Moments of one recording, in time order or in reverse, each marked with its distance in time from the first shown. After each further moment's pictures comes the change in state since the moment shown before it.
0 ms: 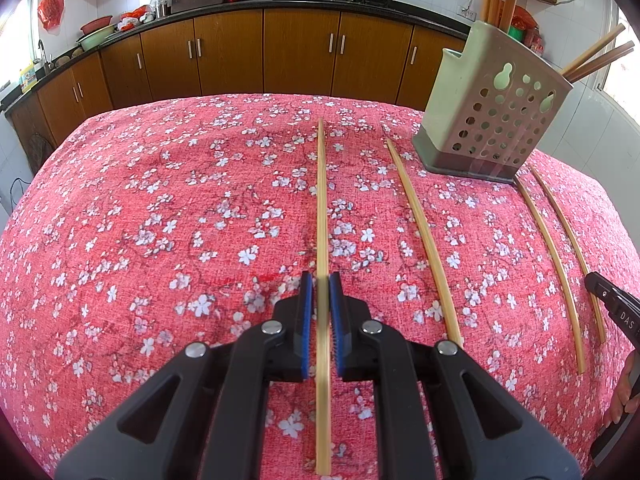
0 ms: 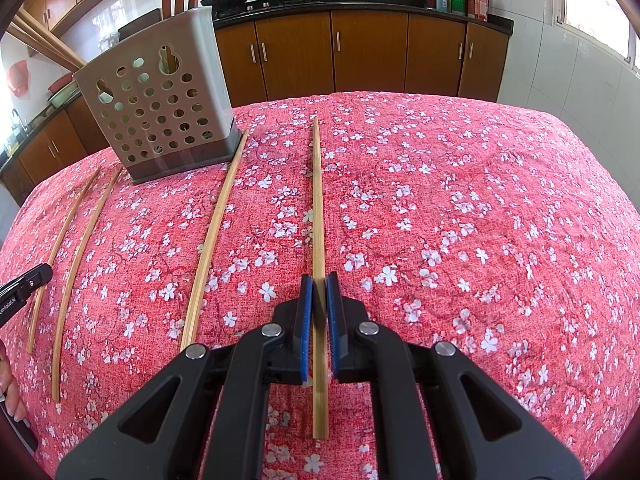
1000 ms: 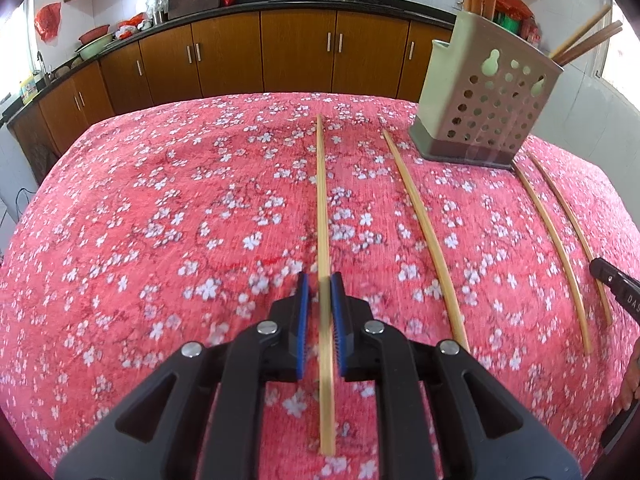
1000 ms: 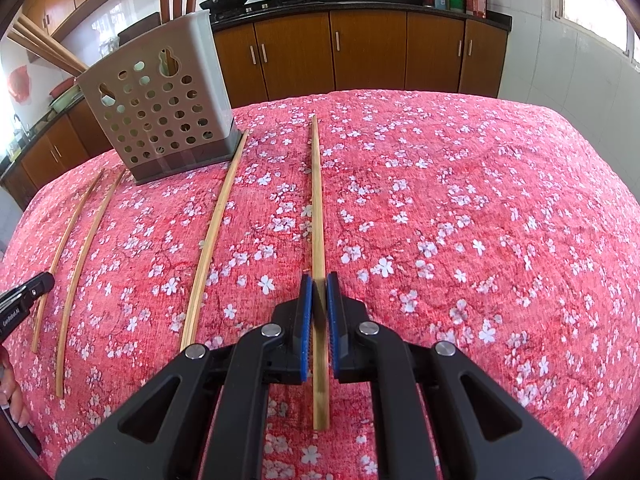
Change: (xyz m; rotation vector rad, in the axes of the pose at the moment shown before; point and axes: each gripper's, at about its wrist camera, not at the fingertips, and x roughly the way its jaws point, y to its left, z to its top) left arm -0.009 -0.007 -0.011 0.038 0.001 0.031; right arm -0.004 -0.003 -0.005 0.017 0.000 0.018
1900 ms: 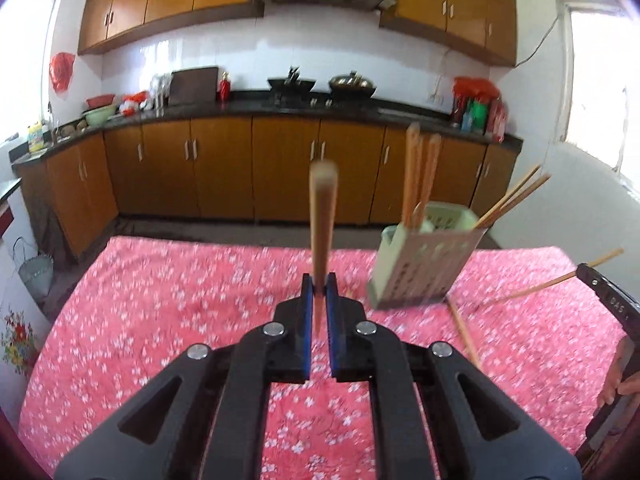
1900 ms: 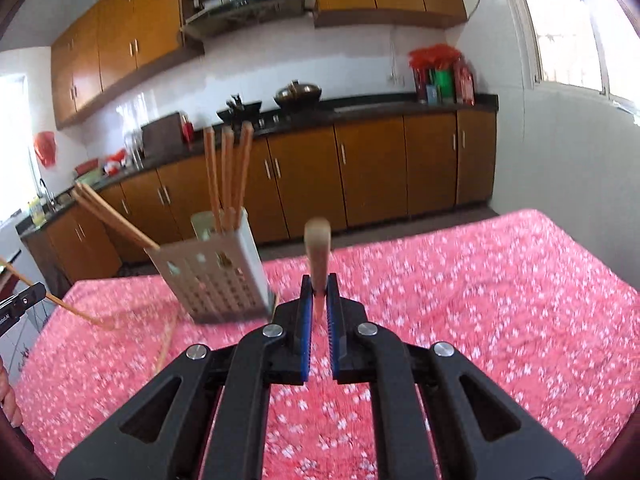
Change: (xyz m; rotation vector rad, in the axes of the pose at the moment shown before) left arm -0.141 0.007 0.071 0.004 -0.365 -0.086; right arm -0.123 0.002 0.067 0.032 -0.396 0.067
